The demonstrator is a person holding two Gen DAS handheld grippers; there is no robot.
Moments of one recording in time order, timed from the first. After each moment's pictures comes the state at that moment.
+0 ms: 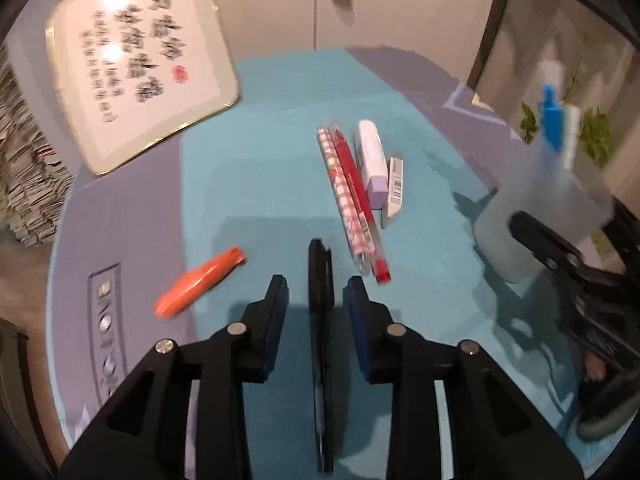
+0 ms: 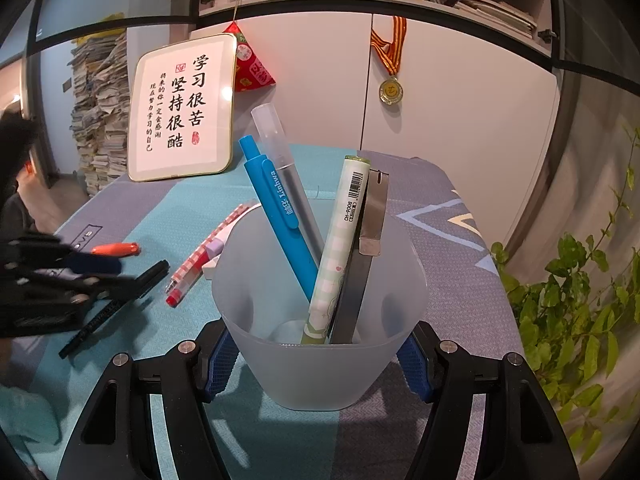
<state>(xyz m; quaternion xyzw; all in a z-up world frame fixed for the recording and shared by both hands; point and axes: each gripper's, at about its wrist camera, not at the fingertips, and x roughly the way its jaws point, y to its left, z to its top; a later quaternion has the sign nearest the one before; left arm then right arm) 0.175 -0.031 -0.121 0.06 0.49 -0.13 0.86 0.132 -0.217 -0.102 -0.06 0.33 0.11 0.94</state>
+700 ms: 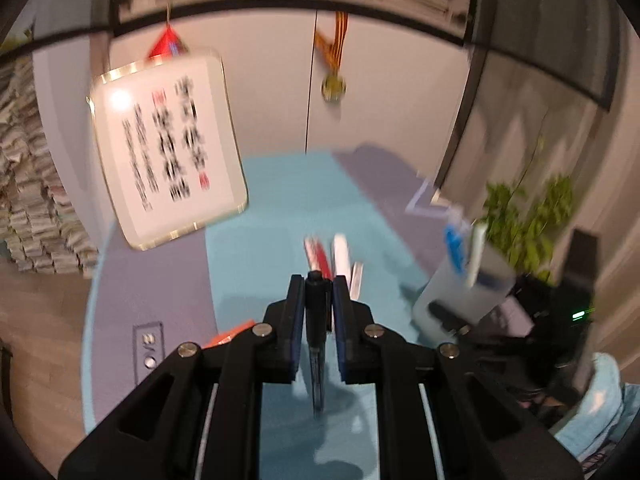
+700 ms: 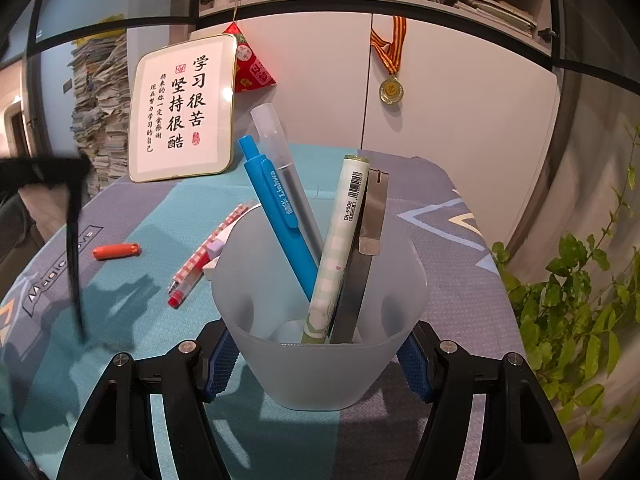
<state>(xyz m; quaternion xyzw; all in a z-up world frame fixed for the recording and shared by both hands) 0.126 -0.011 -0.017 0.00 0.34 -0.15 0.93 0.132 -0.217 -0.101 -0.07 0.33 0.11 0.94</state>
